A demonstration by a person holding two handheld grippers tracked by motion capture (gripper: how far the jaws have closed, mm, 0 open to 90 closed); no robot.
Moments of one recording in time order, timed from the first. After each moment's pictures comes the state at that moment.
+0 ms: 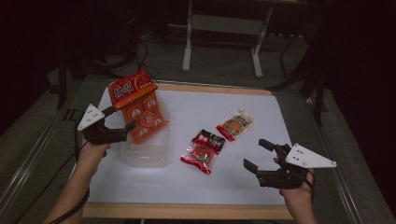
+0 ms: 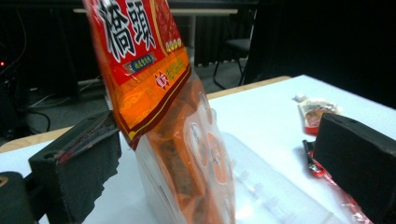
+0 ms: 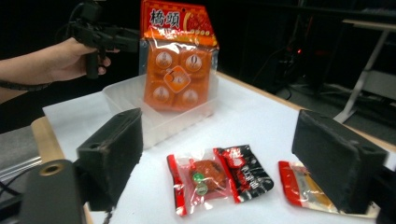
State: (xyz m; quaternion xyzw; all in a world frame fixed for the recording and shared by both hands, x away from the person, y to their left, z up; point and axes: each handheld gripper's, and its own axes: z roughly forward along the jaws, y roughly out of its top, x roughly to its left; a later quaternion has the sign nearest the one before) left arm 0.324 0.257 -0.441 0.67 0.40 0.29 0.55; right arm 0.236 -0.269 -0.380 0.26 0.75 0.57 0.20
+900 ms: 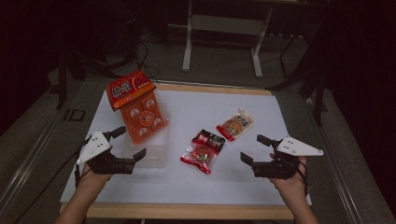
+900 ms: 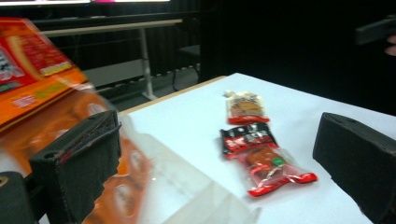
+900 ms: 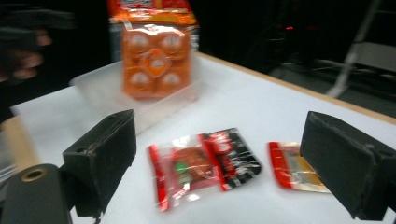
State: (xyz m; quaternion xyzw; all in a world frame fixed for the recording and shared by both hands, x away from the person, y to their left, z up) left arm 0.247 0.212 -0.429 0.71 0.31 0.26 0.58; right arm 0.269 -0.266 -0.400 0.31 0.75 0.55 0.20
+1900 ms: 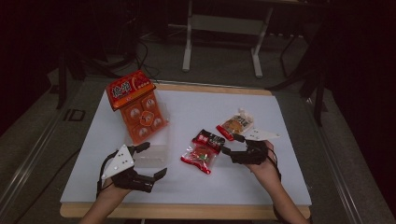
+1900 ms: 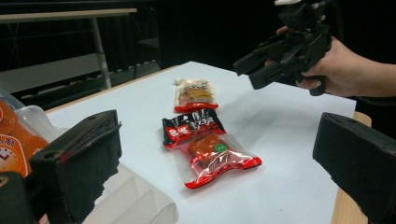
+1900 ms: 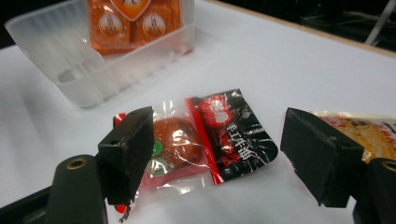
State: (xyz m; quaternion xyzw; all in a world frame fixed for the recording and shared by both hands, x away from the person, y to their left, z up) left arm 0.233 0.166 -0.458 0.73 0.26 0.21 0.59; right arm 0.340 -0.227 -0.469 0.32 0.80 0.48 0.15
